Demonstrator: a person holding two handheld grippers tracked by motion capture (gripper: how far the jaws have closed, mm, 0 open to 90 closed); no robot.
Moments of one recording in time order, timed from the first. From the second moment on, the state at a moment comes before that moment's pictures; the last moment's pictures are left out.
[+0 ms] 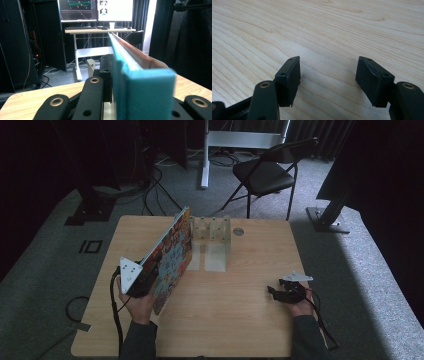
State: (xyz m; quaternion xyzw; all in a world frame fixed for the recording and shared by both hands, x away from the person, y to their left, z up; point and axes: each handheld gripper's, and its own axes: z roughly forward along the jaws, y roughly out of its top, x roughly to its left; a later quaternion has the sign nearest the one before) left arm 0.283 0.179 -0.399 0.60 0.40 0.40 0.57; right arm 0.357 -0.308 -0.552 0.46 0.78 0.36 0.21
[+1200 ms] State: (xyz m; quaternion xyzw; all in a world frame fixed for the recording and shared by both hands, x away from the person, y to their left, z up) left arm 0.295 0.176 -0.403 0.58 0.41 0.40 0.57; right arm 0.357 -0.308 -0.552 0.46 0.78 0.36 0.21
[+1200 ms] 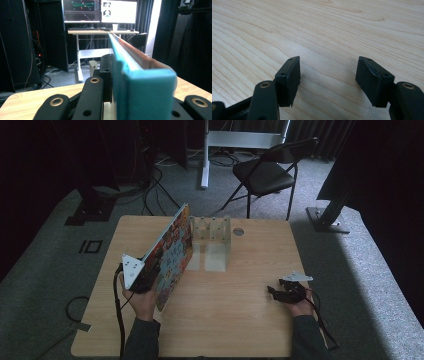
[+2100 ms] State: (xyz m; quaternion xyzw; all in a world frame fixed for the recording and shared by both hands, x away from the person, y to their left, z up) left arm 0.300 0.173 -0.407 0.57 0.42 0.41 0.58; right arm 0.357 -0.308 -0.552 0.46 0.78 0.36 0.21
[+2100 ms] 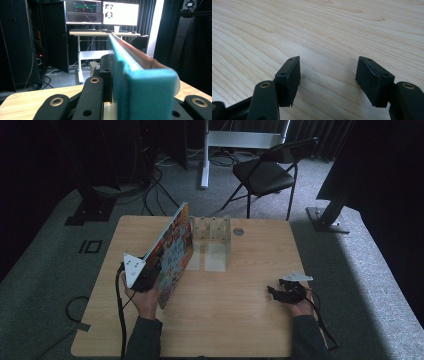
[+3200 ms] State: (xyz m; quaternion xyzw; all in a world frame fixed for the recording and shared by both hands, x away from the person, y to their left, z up) left arm 0.312 0.159 -0.411 0.57 0.41 0.42 0.58; right arm 0.357 -0.308 -0.552 0.46 0.78 0.36 0.20
